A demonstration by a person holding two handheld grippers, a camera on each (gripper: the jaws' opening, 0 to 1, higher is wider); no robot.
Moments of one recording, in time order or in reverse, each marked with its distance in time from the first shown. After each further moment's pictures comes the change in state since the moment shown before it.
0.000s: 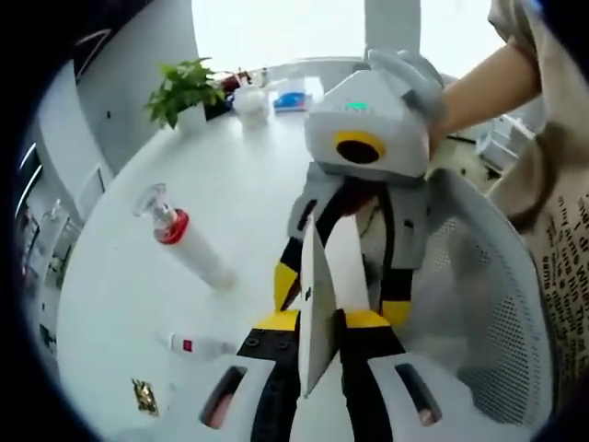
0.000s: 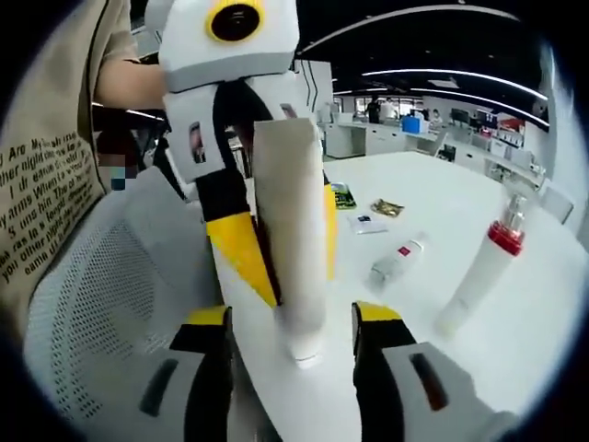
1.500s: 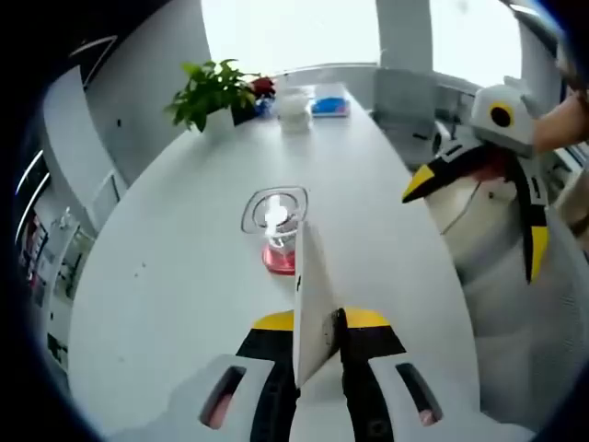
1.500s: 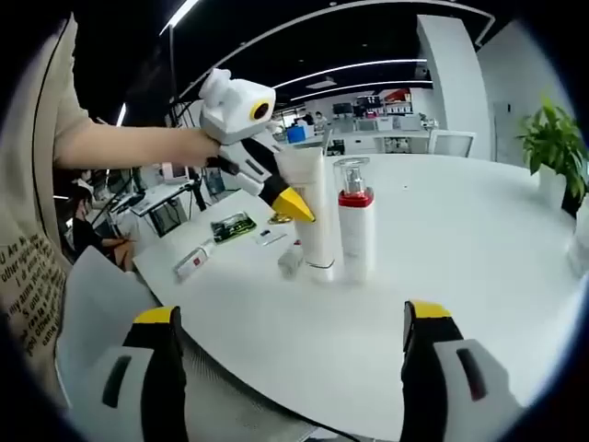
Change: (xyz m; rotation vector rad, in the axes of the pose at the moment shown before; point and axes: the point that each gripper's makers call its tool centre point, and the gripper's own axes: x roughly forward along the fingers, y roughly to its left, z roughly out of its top) left arm 0.024 0.128 0.017 0.021 -0.037 0.057; right arm -0.087 -0.036 -0.013 0.349 -0.128 -0.421
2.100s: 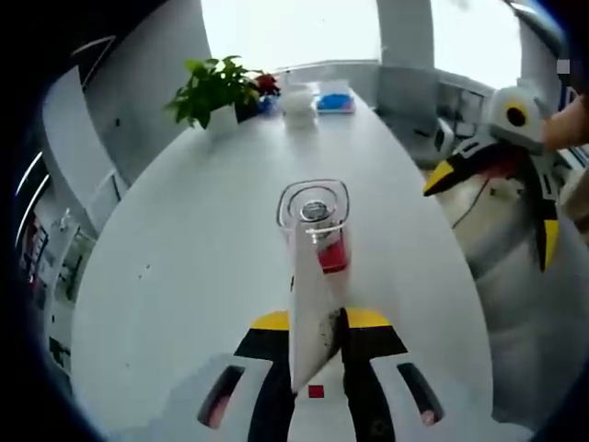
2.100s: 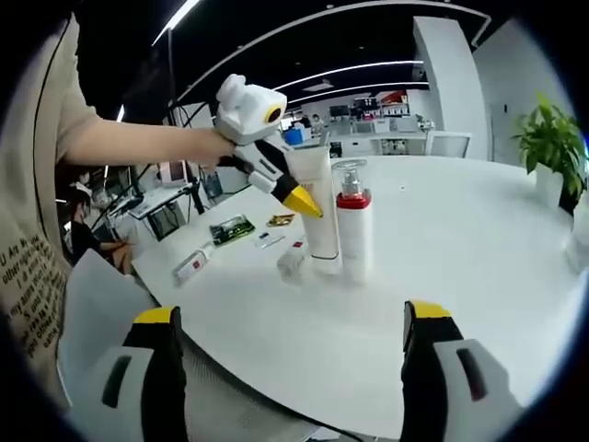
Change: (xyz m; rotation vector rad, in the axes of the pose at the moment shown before) left arm 0.001 0.004 -0.006 0.017 0.016 -0.007; right arm -0.001 0.007 -0.005 0.009 -0.011 -0.008
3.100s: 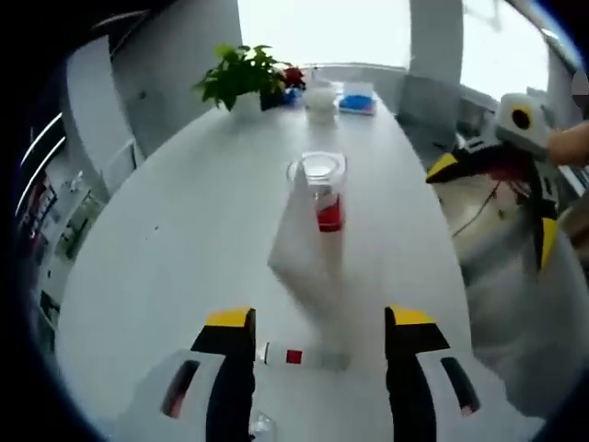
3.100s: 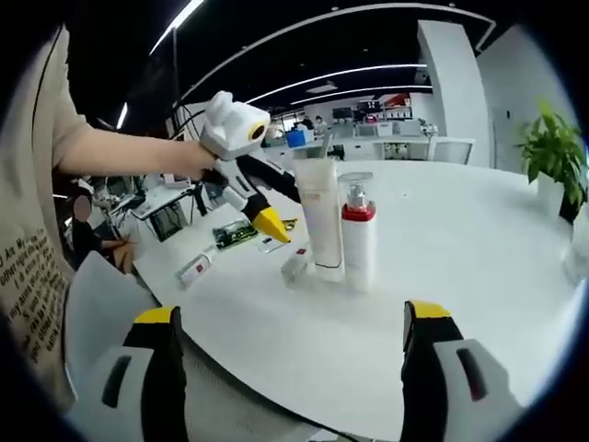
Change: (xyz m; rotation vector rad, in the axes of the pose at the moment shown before) left arm -0.025 -0.005 -0.027 -0.171 -0.005 0.055; right arm 0.000 -0.002 0.018 -0.024 -0.008 0.007
